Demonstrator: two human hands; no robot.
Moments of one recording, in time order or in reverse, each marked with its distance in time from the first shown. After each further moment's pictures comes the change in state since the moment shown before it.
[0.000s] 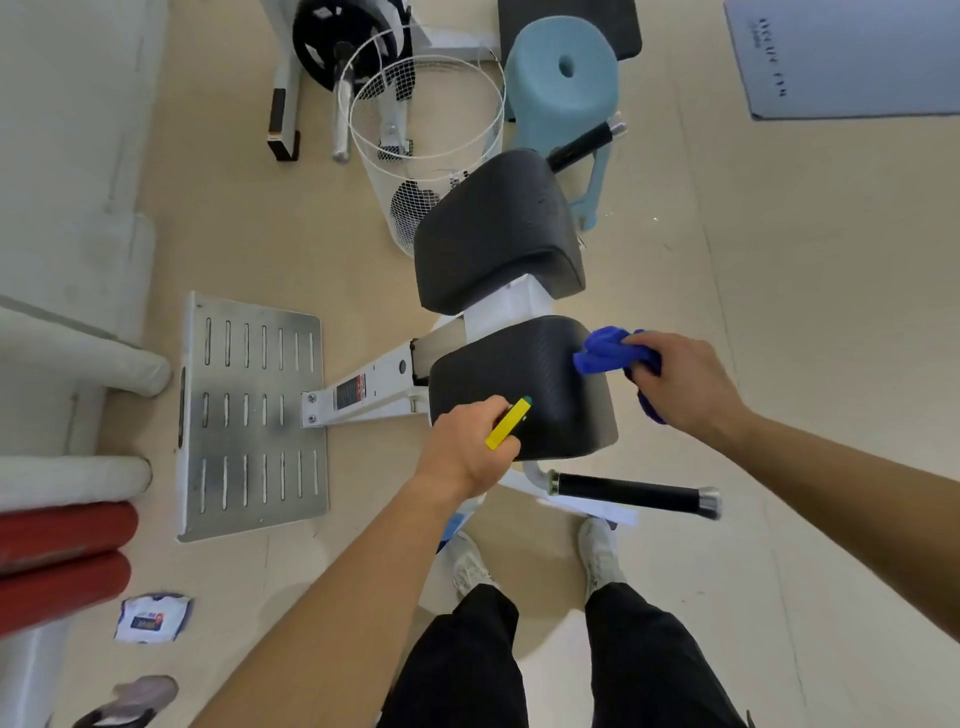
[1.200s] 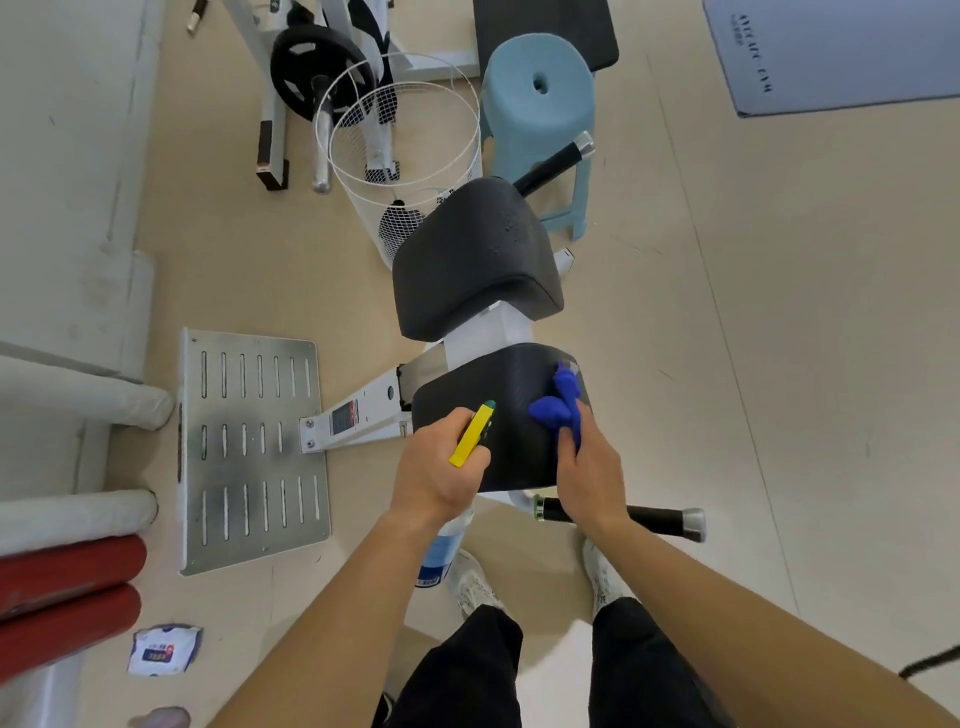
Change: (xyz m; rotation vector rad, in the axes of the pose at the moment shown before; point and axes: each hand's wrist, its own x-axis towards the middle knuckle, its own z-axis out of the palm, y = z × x) left_hand 0.005 0.025 -0.010 -0.103 0.164 -0.065; right_hand -0.042 -0.018 0.111 0.455 0.132 0.247
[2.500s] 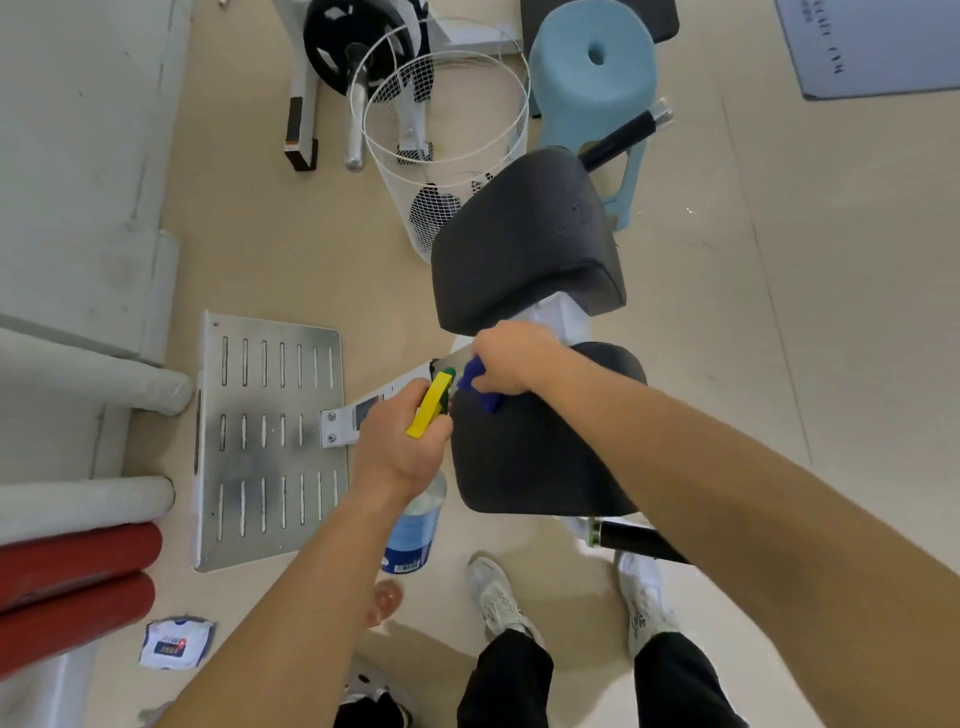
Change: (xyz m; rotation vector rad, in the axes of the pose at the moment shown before) left_hand 0.041 -0.066 -0.054 -0.041 0.152 -0.105; right_hand 0.145 -0.136 0.098 -0.922 -0.689 -0.533
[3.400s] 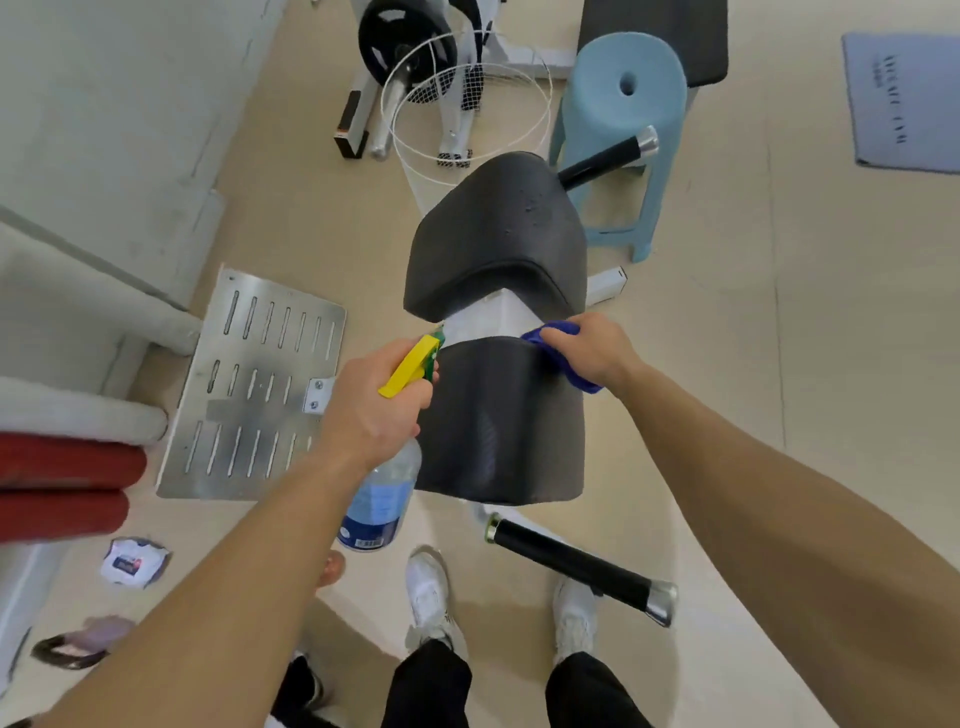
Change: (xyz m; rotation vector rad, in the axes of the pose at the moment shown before) left_hand -0.031 0.085 0.063 -0.101 0.158 -0.093; right_hand -0.085 0.165 0.020 0.709 0.245 0.271
